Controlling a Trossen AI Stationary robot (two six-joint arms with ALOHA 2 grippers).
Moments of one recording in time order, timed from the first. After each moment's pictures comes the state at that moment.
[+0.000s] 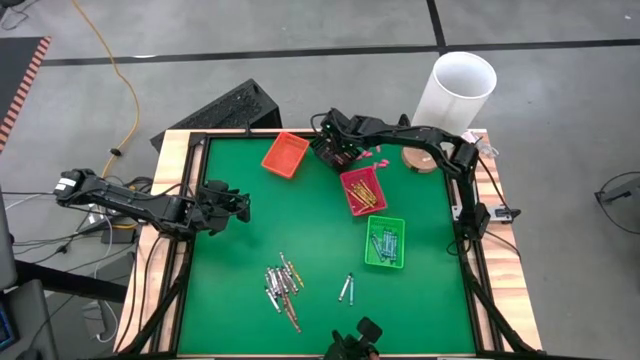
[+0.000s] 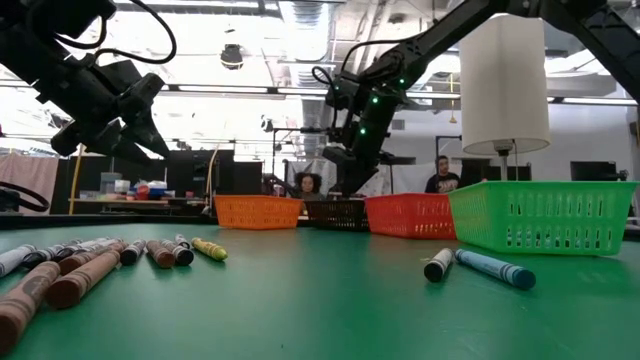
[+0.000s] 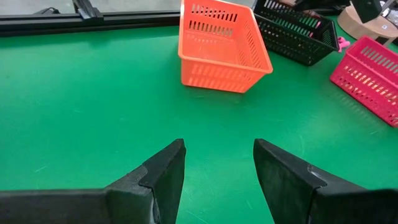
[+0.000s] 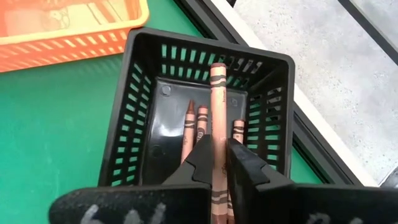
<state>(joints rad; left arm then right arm) -0.18 0.73 0.34 -0.40 -0.87 -1.02 -0.54 2.00 1.58 -0.54 0.18 0.08</state>
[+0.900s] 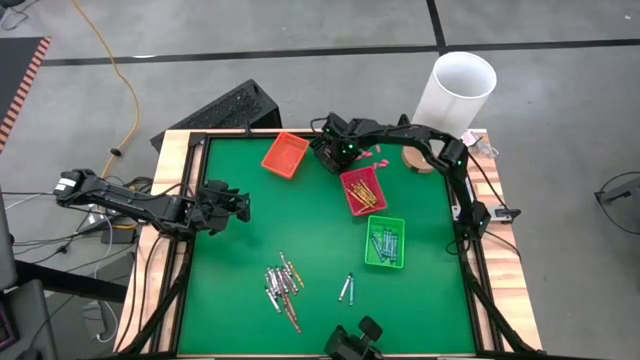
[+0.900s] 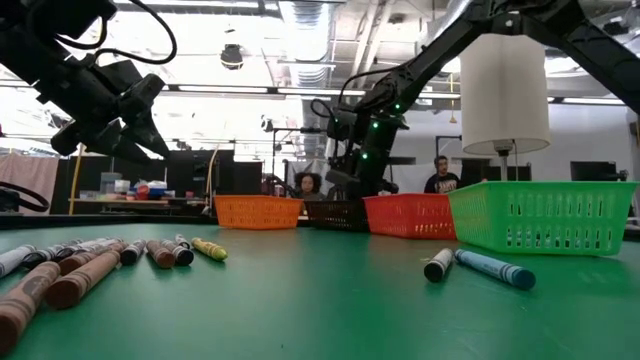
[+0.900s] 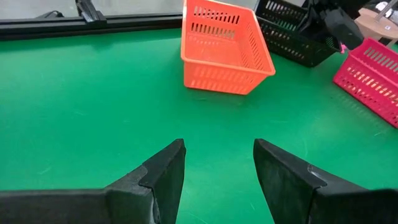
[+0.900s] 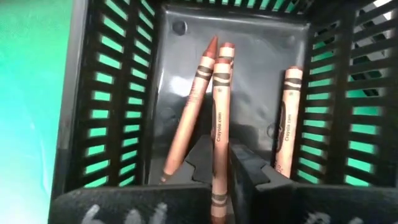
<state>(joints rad) -0.18 0.73 0.34 -0.40 -0.88 -1.01 -0.58 2.11 1.58 -0.59 0.02 0.10</state>
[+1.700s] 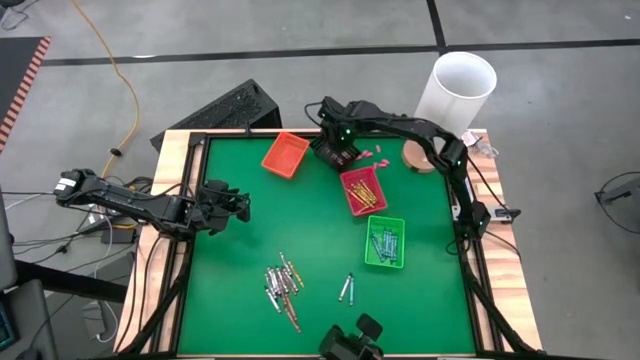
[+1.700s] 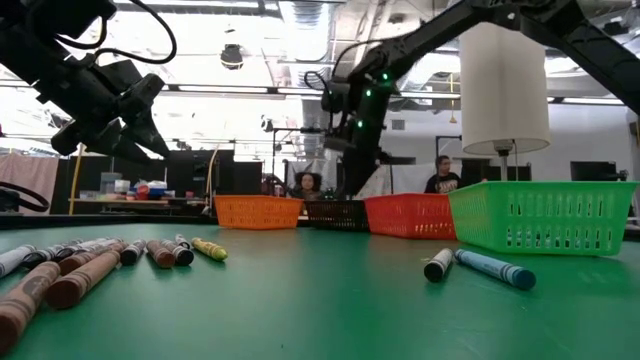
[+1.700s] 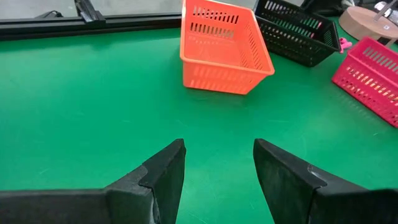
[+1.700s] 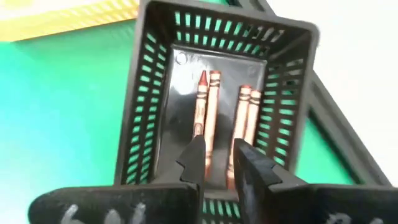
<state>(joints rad) -0.17 0.73 0.34 -0.40 -0.88 -1.01 -0.58 2.11 1.87 -0.92 0.03 0.05</state>
